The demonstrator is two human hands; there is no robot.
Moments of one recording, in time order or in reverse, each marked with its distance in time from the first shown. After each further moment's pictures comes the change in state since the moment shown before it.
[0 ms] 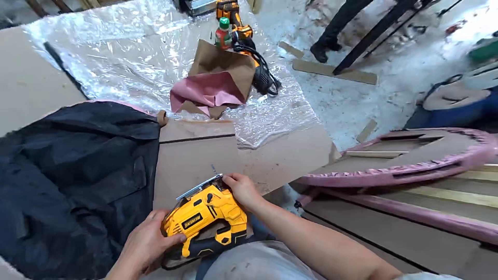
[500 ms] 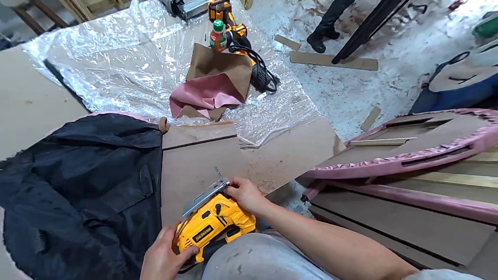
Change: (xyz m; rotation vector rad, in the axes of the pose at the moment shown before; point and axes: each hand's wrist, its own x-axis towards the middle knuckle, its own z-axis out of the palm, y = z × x) left_hand -0.025 -0.002 0.023 -0.138 0.191 0.091; right_hand -0.014 -0.015 0.003 0.091 -0.104 -0.035
